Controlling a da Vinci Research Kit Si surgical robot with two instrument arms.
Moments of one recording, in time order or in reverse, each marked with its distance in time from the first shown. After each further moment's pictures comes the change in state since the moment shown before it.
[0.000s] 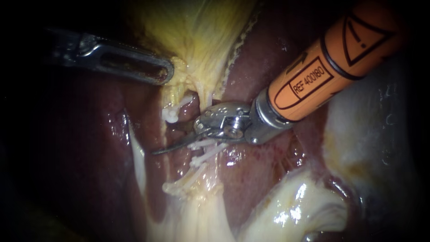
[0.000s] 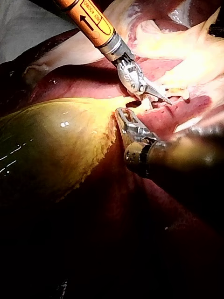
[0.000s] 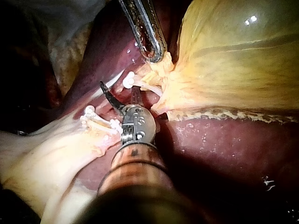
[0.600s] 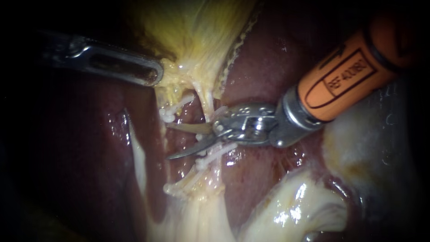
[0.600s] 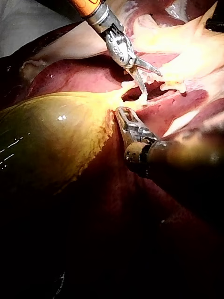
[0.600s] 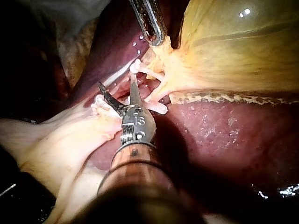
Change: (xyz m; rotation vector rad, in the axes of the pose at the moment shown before) right arm 0.001 -0.004 -0.007 0.053 -0.009 0.009; left arm 0.000 0.001 -0.002 0.016 0.005 0.006
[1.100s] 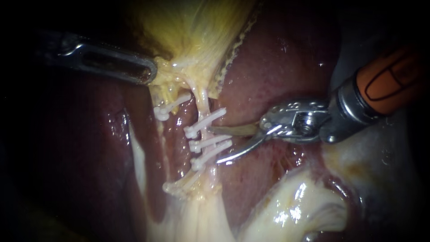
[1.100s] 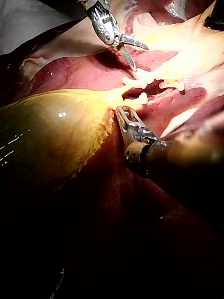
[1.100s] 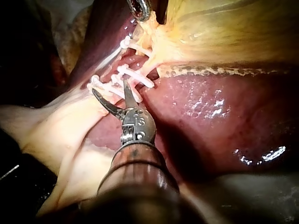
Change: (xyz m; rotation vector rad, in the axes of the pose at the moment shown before) right arm -0.002 0.000 -0.005 0.101 -0.073 0.087; left arm 0.000 0.000 -0.001 0.000 -0.005 0.001
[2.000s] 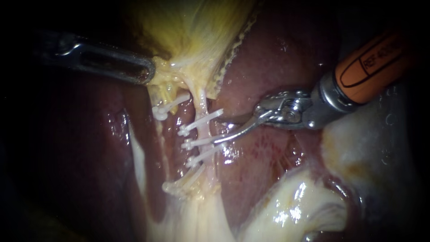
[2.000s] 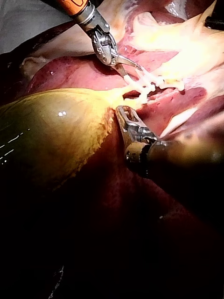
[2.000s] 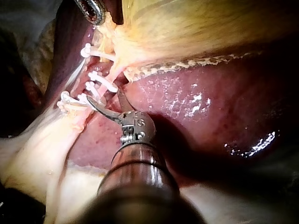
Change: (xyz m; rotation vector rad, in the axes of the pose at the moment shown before) right arm -0.001 0.007 0.002 0.059 0.079 0.160; left arm 0.000 0.000 0.000 0.000 -0.001 -0.005
